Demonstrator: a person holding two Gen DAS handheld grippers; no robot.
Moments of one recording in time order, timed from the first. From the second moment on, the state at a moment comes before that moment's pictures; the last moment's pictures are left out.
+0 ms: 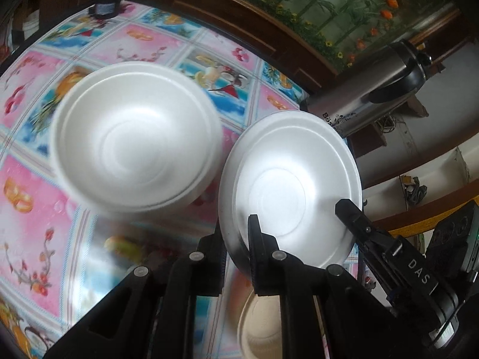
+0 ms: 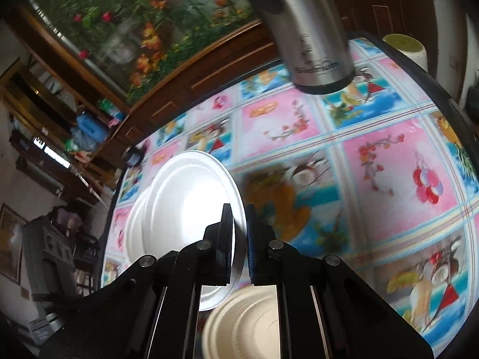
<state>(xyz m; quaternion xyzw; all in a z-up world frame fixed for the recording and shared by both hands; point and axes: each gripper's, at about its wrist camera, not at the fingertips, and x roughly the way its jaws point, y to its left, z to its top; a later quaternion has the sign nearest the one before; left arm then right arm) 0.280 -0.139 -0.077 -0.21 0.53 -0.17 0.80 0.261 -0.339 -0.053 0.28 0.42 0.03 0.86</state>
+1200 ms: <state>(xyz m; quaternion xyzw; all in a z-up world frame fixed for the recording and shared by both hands) 0.046 0.147 -0.044 -0.17 0.49 -0.01 0.85 0.082 -0.027 -0.050 0.16 0.46 0.22 0.85</state>
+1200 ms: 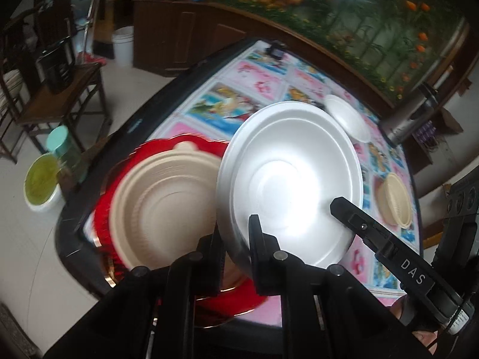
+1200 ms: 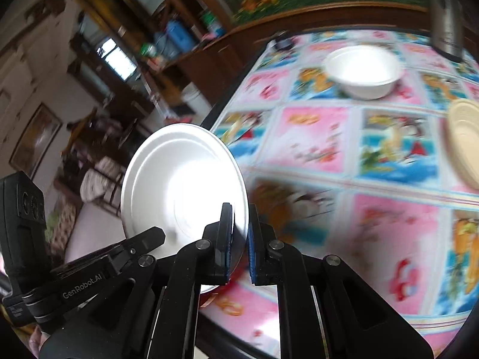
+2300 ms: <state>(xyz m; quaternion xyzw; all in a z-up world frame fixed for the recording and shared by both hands) 0.028 0.189 -0.067 -0.09 0.52 0.07 0.84 0.072 0.064 -0.081 0.02 0.48 0.23 0.85</state>
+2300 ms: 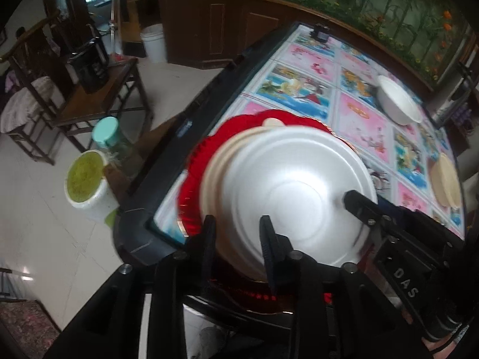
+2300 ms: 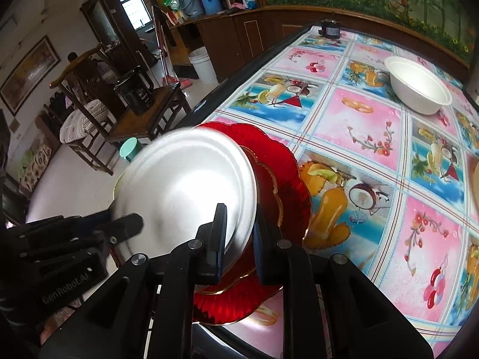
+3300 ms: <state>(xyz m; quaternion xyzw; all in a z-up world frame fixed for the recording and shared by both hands) 0.025 0.107 -0.034 -0.05 0.49 -0.02 0.87 0.082 -0.056 -0.086 0.13 0.44 0.18 0.87</state>
